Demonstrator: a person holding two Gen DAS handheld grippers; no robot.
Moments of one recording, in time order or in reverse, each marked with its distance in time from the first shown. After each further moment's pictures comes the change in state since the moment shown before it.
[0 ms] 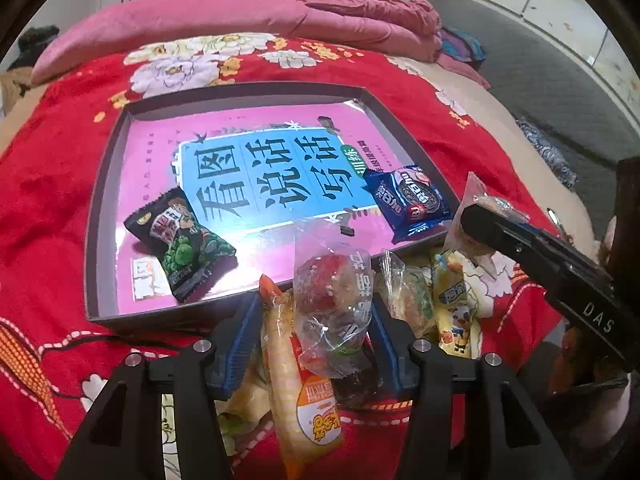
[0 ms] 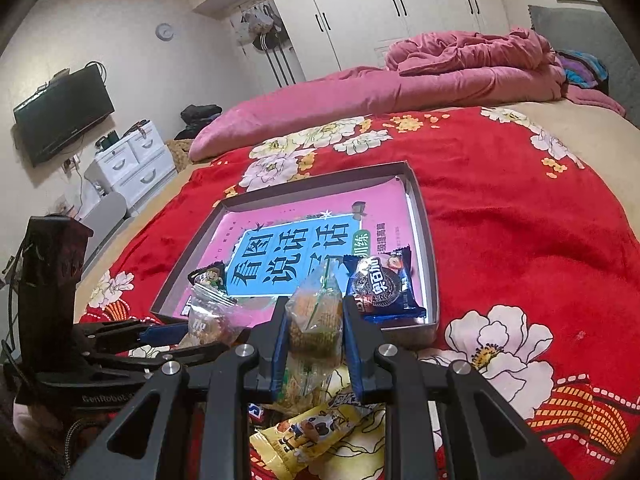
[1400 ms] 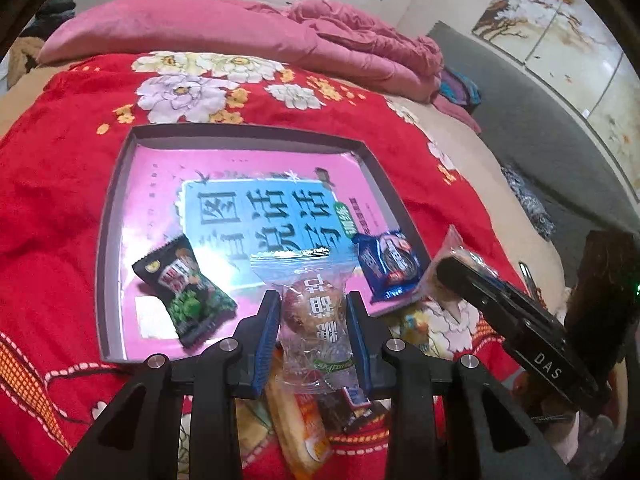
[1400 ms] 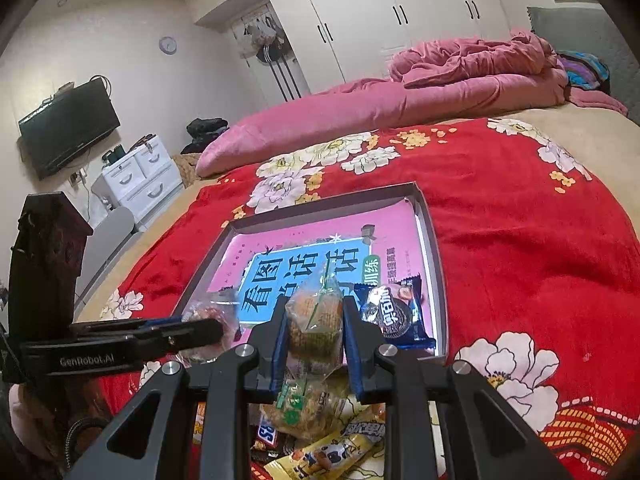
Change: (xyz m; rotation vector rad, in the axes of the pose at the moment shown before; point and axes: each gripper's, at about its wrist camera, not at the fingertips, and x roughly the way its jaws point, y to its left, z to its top) left arm -0.020 0.022 0.034 -0.136 -0.075 -0.118; right arm 0.002 0.003 0.019 0.016 -0.046 0.033
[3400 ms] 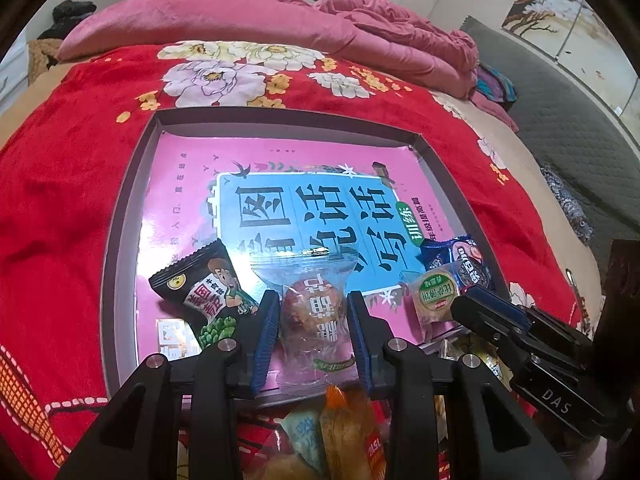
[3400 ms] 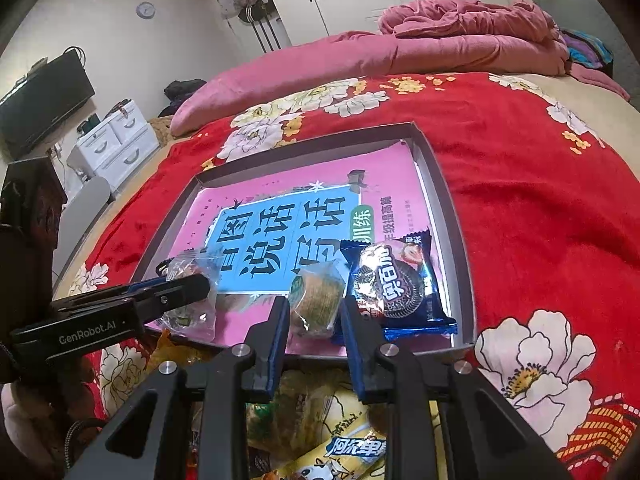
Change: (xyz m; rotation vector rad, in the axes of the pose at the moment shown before) left arm 0.041 0.023 0.004 -0.006 0.003 0.136; right arm 0.053 -0.004 -0.015 0.009 0.161 -0.071
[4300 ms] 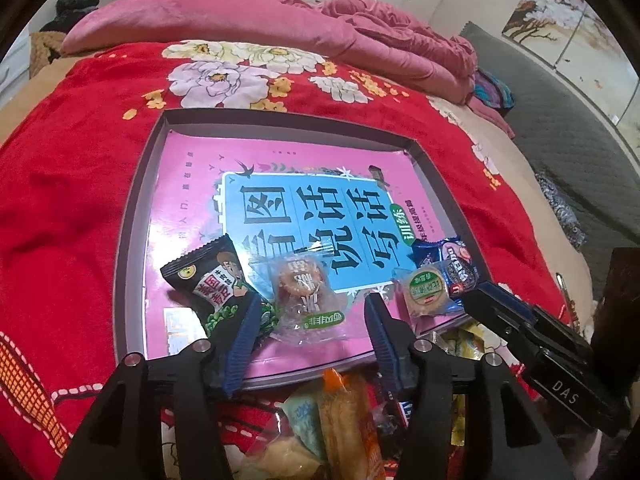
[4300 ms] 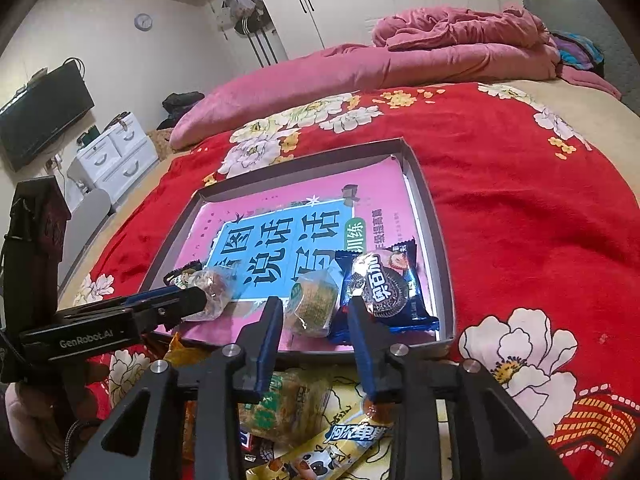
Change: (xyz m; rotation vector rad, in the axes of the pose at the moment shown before) left arm -0.015 0.004 -0.002 -0.026 -0.002 -0.028; right arm -0.020 -0.002 0.001 0.020 -0.046 -0.004
